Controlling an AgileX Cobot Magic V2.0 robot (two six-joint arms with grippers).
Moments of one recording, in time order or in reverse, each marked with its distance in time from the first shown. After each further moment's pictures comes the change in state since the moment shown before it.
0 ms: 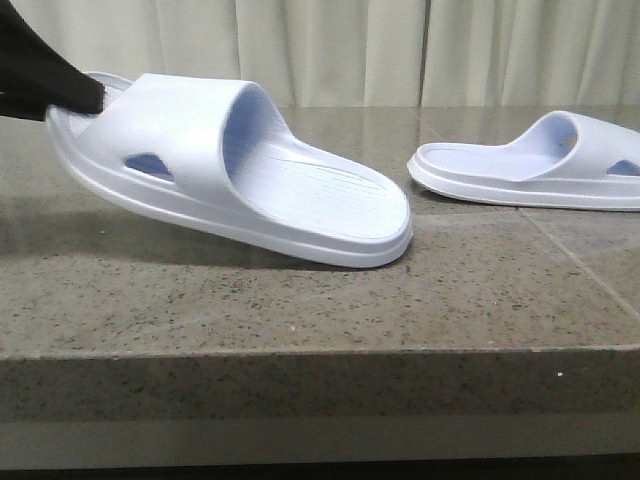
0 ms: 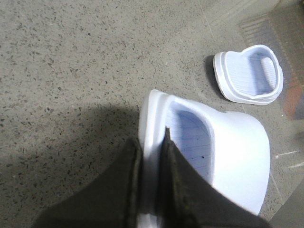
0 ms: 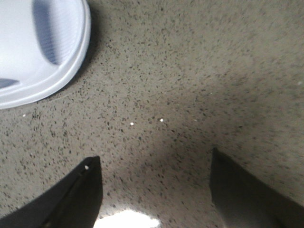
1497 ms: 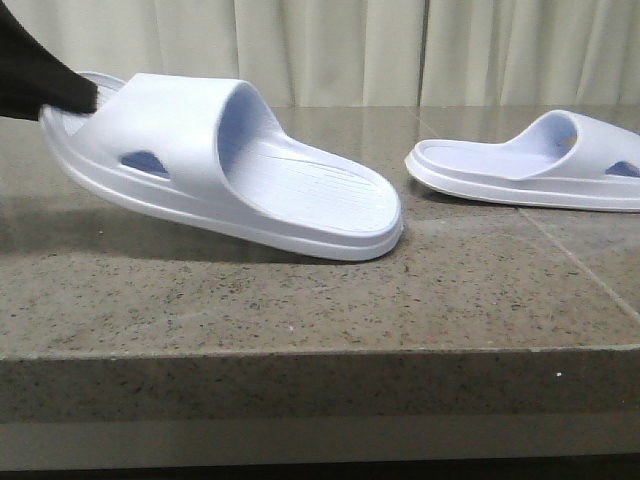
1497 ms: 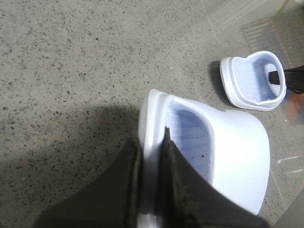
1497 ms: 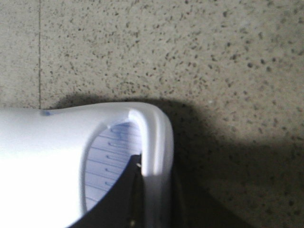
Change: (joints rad) left arm 0.011 0.000 0.002 -0.003 -0.005 0.002; right arm -0.037 0.829 -0.463 0.682 0.222 -0.592
